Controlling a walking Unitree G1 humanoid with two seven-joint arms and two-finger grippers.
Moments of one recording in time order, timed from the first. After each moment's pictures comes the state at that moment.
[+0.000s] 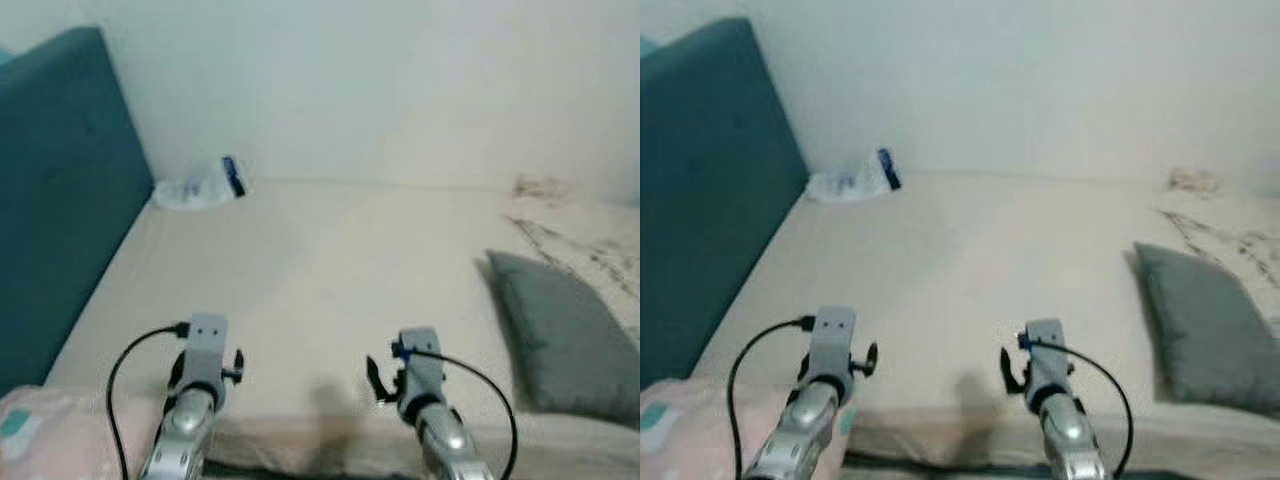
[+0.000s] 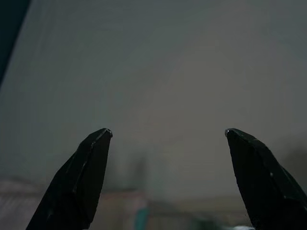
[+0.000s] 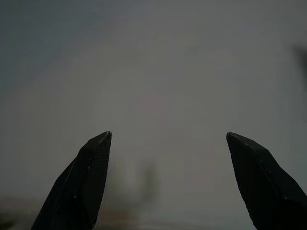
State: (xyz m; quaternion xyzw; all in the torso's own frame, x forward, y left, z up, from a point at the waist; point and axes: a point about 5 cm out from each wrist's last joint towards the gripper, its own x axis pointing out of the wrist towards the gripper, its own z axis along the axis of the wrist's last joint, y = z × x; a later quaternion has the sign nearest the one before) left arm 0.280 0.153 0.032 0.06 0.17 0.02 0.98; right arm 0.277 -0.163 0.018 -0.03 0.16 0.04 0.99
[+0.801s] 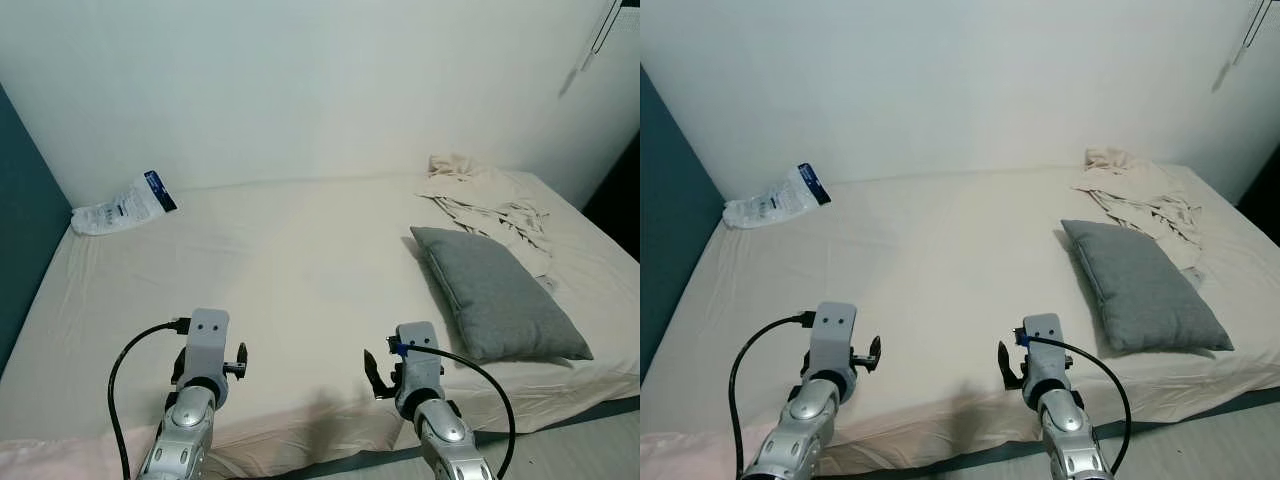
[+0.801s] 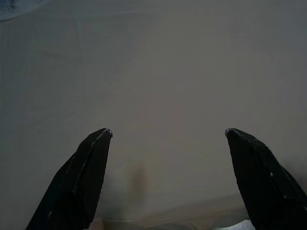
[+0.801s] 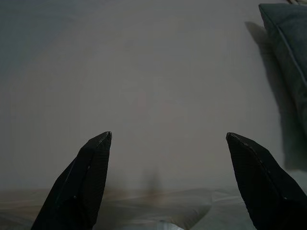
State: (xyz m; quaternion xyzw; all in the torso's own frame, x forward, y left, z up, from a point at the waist) left arm 0.280 0.153 0.034 0.04 0.16 0.02 0.99; right arm 0.276 -0.156 0.016 -0.03 0.16 0.06 0.99
